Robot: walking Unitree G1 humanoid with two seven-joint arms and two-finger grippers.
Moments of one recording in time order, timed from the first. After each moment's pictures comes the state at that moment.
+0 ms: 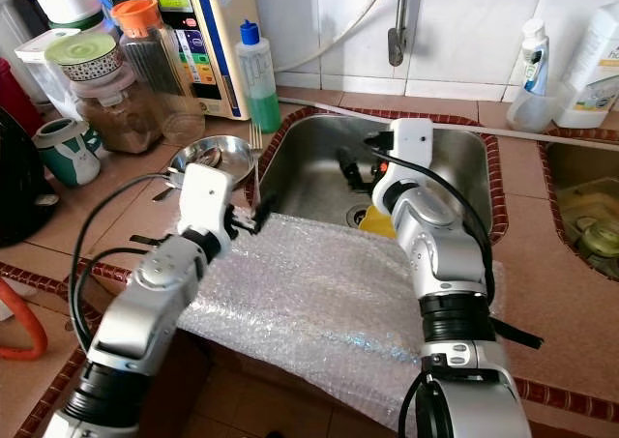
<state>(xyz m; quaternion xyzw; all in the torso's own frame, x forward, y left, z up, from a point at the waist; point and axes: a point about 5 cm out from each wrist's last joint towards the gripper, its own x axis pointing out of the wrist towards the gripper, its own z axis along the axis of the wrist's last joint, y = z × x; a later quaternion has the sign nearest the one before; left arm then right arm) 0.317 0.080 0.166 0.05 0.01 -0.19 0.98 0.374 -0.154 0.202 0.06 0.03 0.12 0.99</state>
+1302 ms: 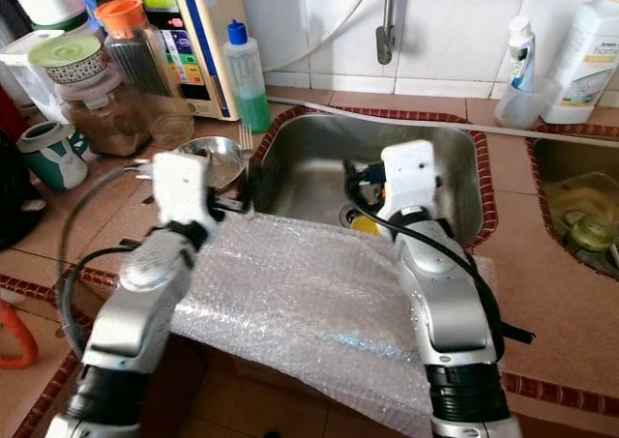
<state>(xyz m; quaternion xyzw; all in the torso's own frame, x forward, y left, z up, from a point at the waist) 0.316 0.103 0.189 0.00 -0.10 -0.13 0.99 0.322 -0.151 0.208 -0.10 -0.08 0.07 0.99</state>
